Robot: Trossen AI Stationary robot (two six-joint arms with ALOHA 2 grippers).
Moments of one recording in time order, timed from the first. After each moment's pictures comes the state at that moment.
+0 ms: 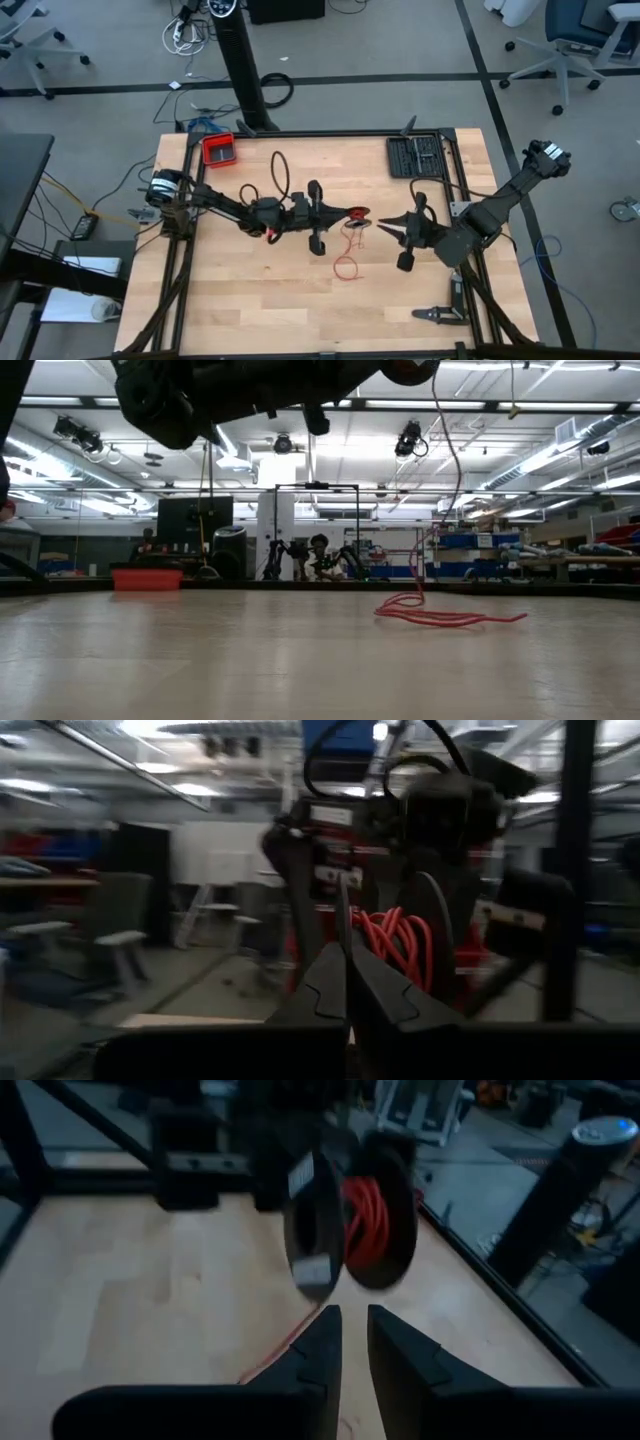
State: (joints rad) left arm -0.11 1.82 0.86 1.33 -0.16 0.01; right arm 0.67 1.09 0.91 -0.37 0.97 0.34
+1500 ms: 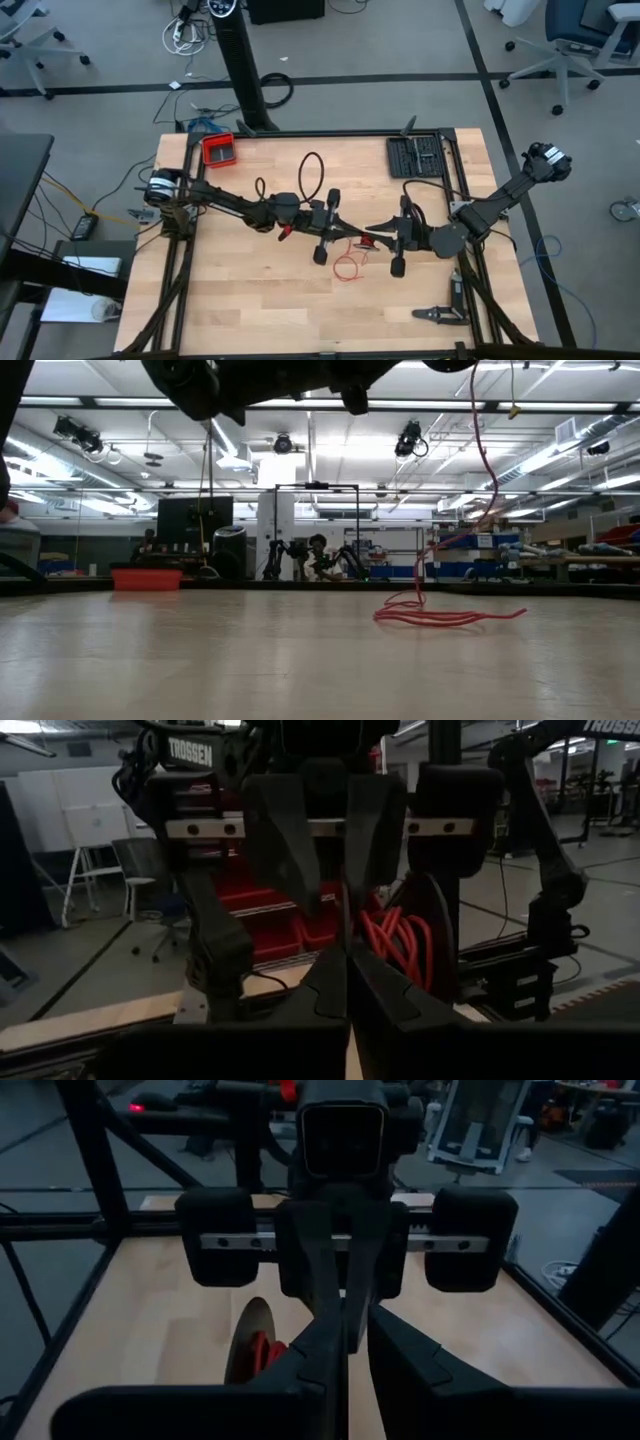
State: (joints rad) left arm -0.10 1.81 1.03 0.94 0.16 0.10; right arm 0.60 1.14 0.87 -0.07 0.79 0.19
